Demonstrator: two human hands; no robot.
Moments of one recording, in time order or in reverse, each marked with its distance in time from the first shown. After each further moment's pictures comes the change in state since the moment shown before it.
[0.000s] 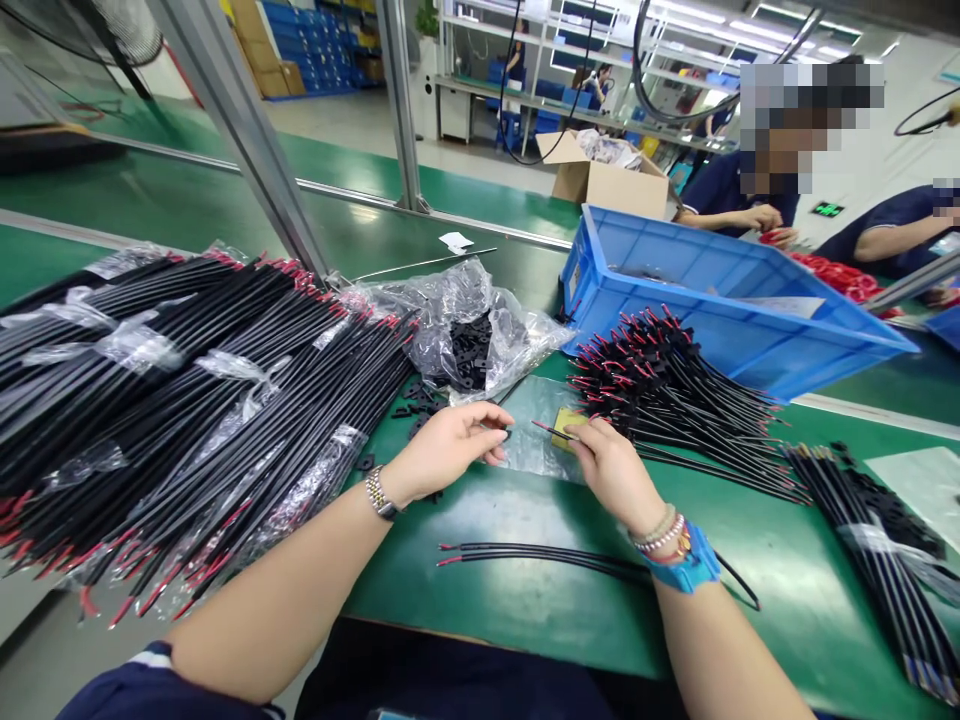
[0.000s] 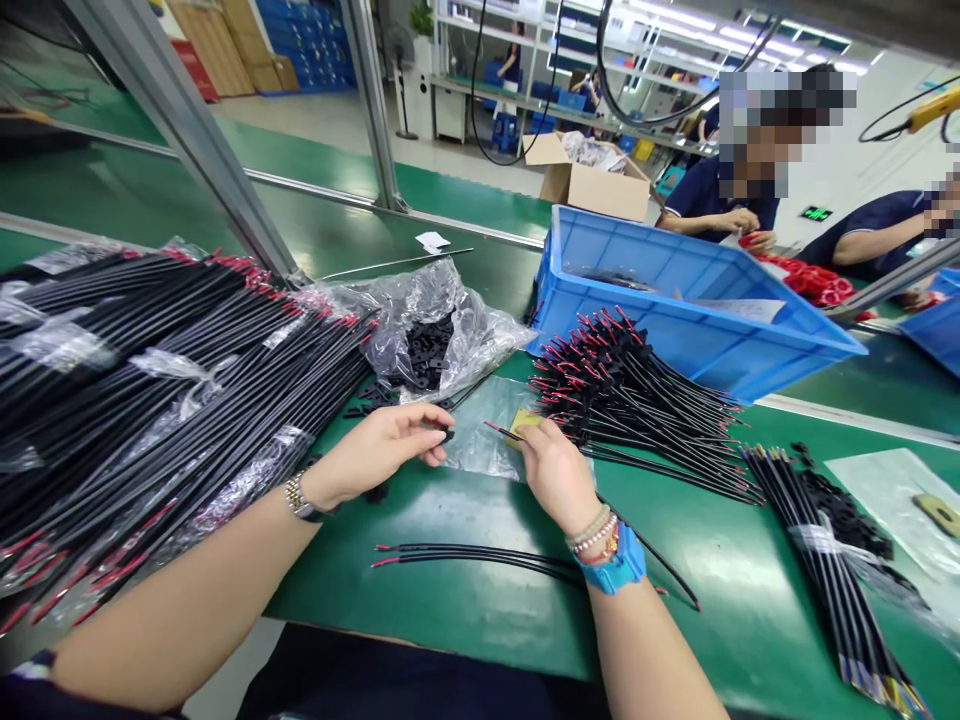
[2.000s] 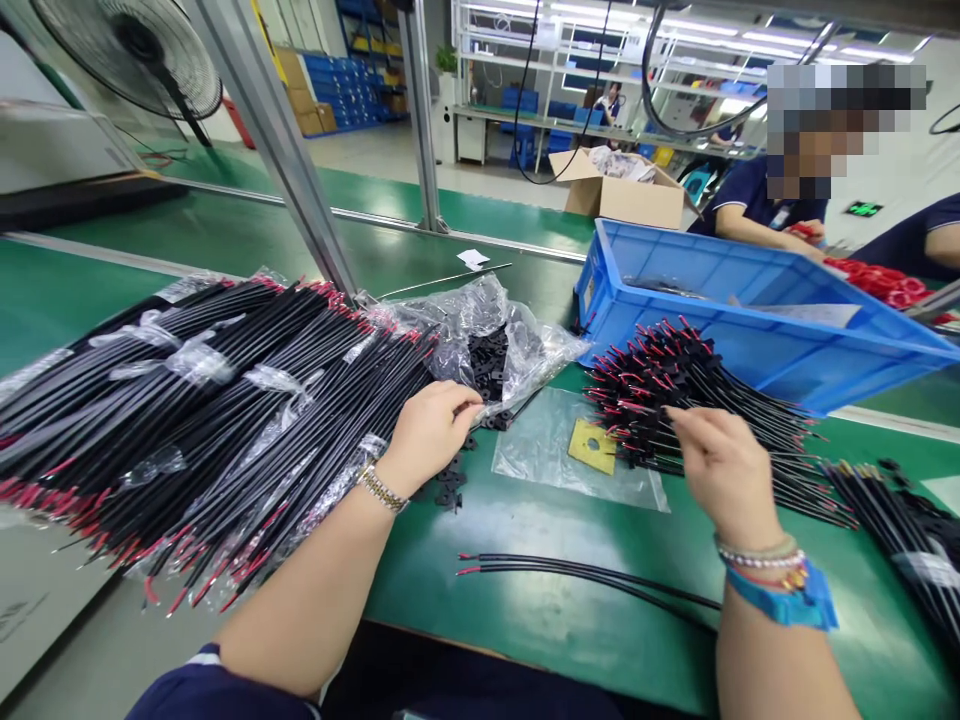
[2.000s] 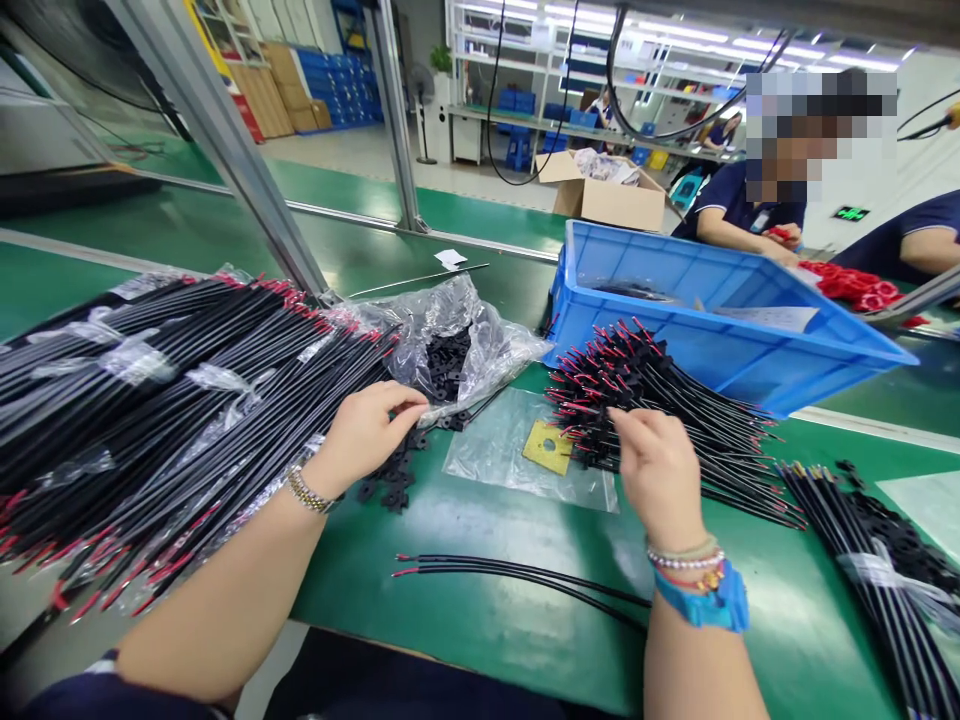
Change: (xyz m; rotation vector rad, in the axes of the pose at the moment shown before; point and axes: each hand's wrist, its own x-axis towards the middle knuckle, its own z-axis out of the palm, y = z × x) left_hand 0.000 0.005 -0.034 0.953 0.471 0.364; right_hand -0.003 0.048 -0.047 -0.296 0.499 -0.118
